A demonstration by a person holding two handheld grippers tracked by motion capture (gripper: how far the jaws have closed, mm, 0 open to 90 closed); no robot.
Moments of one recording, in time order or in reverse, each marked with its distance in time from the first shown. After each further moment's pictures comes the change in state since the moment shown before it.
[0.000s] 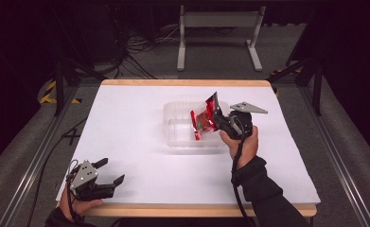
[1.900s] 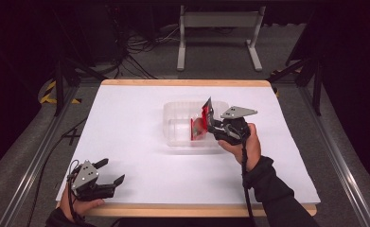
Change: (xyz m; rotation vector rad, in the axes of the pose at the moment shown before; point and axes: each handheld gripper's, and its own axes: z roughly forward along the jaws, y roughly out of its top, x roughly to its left) left arm 0.000 -0.001 0.002 0.014 0.013 0.007; right arm 0.001 -0.006 0.004 0.129 0.132 -0.307
